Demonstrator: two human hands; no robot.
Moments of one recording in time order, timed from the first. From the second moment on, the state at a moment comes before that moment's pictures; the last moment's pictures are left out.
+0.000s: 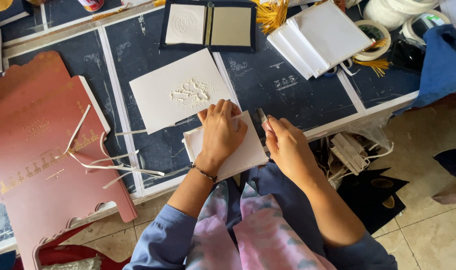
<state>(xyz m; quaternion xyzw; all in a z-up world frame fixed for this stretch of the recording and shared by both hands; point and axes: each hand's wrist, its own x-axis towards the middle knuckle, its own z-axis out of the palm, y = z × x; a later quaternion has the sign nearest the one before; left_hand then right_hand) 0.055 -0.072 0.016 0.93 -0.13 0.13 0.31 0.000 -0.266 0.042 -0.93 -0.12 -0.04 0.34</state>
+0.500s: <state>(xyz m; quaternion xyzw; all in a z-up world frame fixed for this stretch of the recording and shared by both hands) 0.059 -0.073 0.013 0.94 -0.13 0.12 0.30 0.009 -0.247 0.069 -0.96 -0.13 -0.01 0.25</state>
